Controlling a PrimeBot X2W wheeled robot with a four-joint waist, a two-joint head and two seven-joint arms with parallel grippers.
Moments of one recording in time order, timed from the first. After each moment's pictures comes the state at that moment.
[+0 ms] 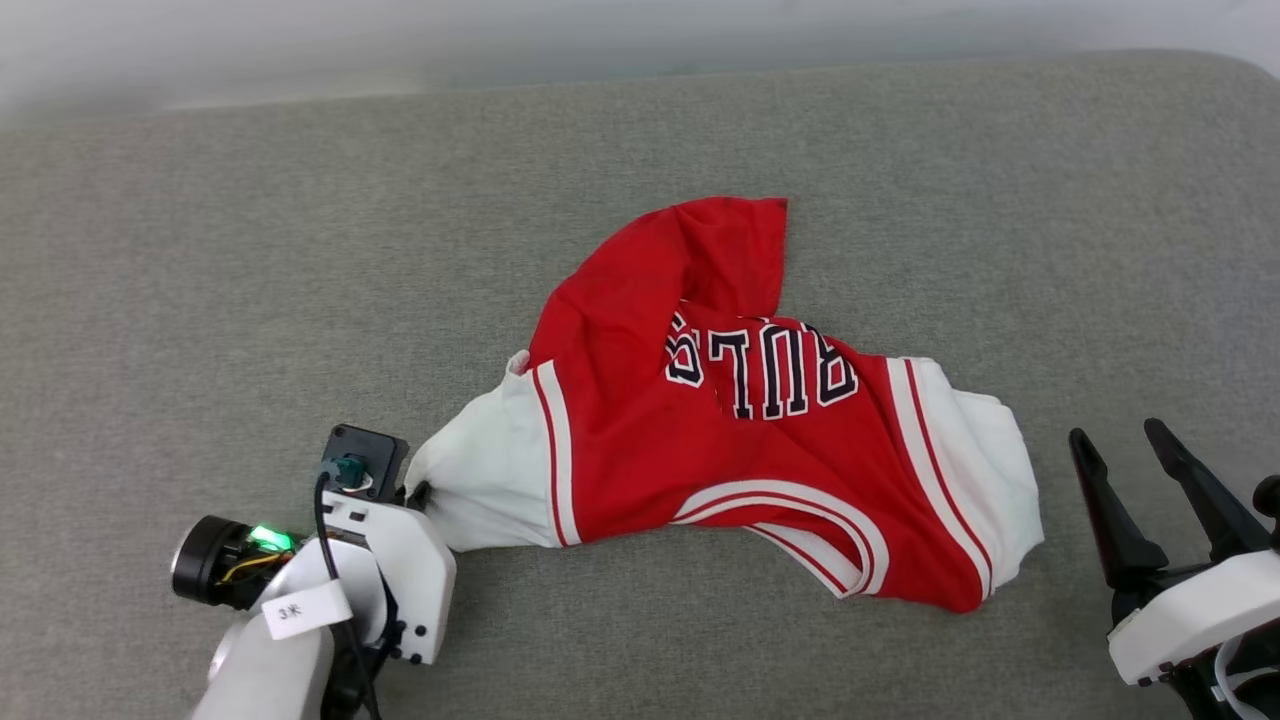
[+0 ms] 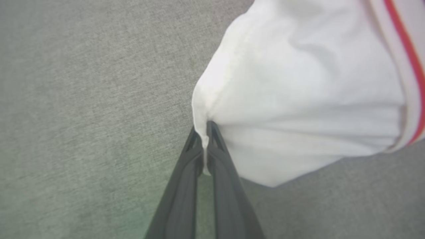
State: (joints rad) left arm -0.24 0.28 -0.23 0.19 -0.17 -0.06 0.49; right arm -0.02 -0.29 -0.02 -0.07 0.41 0.13 0.06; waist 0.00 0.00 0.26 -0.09
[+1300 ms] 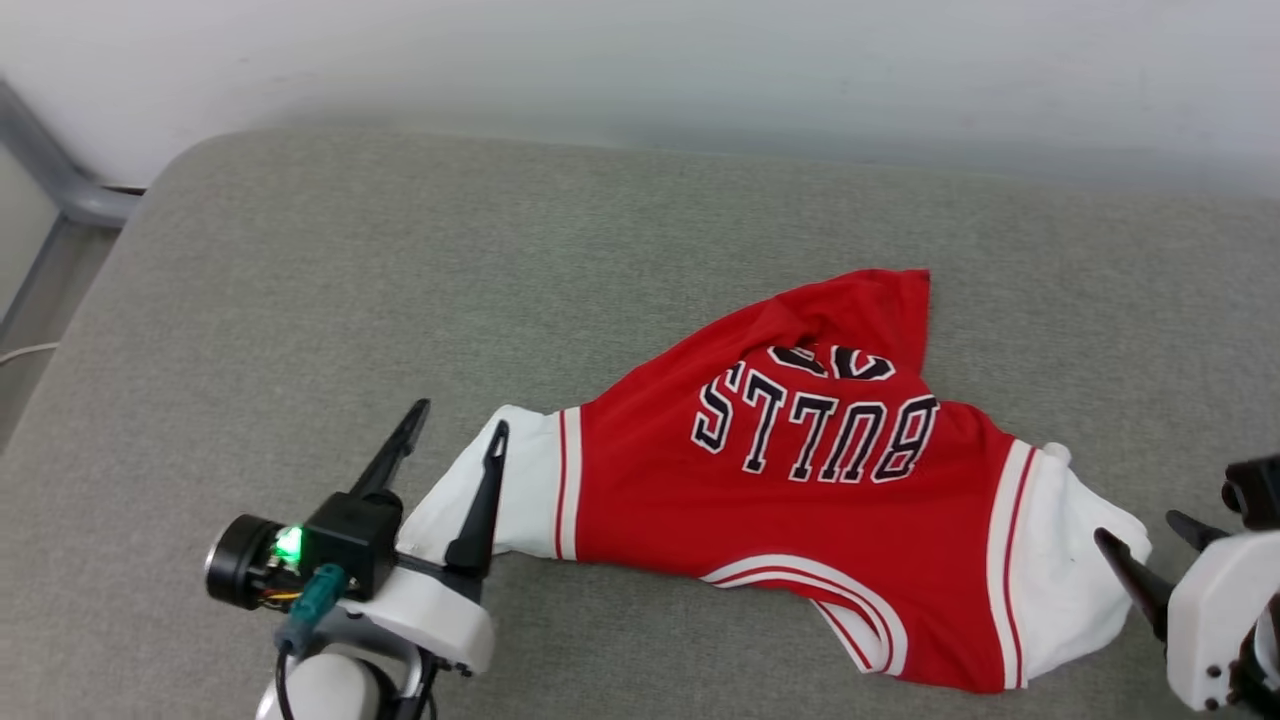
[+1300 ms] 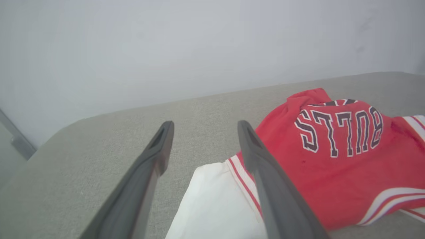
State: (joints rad) left arm -0.14 0.23 -0.23 0.10 -0.16 -0.04 -0.17; right arm -0.02 -0.44 0.00 -0.03 0.41 0.13 0.50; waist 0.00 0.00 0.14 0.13
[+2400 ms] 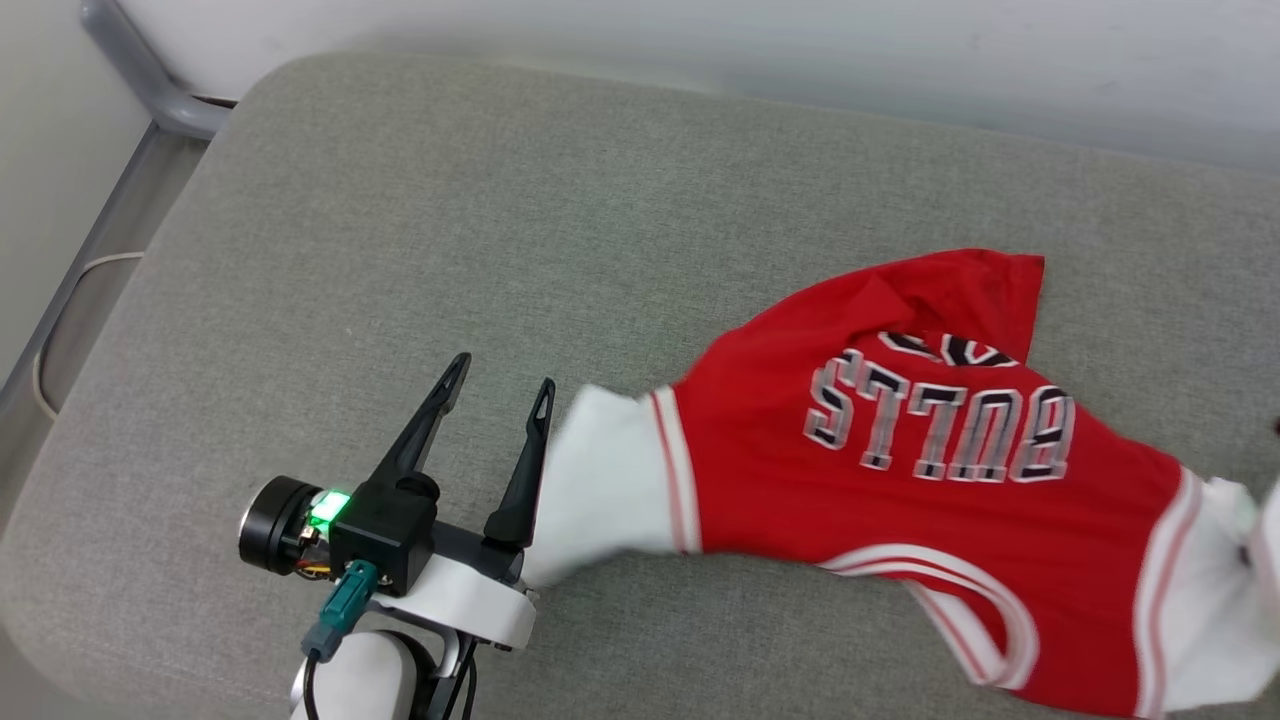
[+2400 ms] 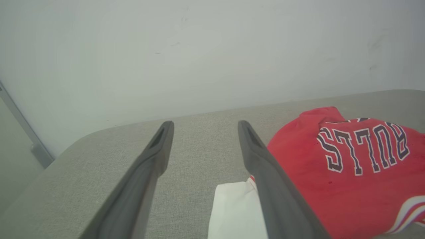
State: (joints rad) left arm -0.17 0.13 -0.22 0.05 -0.07 -0.08 -0.26; right arm -0.29 -0.65 0.18 0.32 0.50 0.13 0.87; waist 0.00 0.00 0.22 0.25
